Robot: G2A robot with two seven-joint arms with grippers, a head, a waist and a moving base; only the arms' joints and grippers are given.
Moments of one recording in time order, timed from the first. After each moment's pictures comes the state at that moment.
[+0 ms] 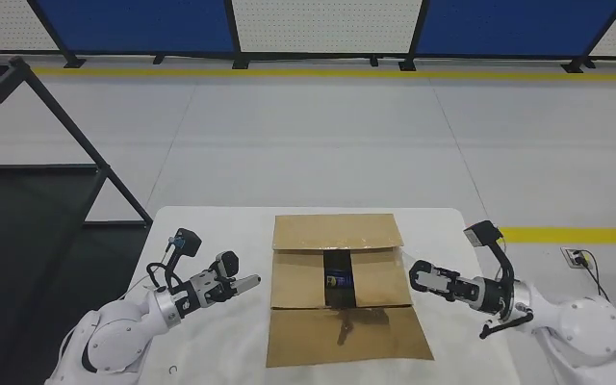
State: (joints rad) left arm 1.06 -1.09 -1.49 -1.59 0.34 -0.57 -0.76; right arm -0.98 -0.76 1.29 -1.65 0.43 -0.37 0.91
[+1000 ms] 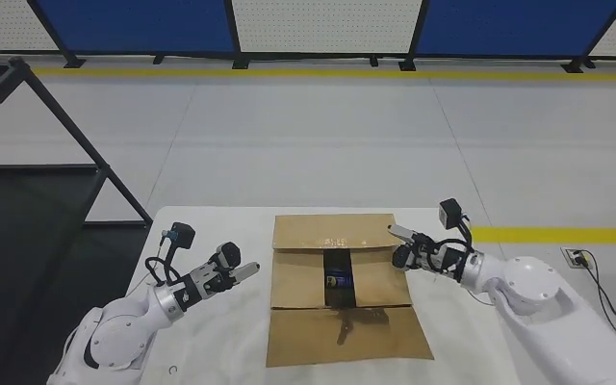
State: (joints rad) left arm 1.04 -1.09 -1.47 -1.58 0.26 -0.53 -0.69; right arm -0.67 -0.88 1.01 -1.38 0.51 0.06 0.72
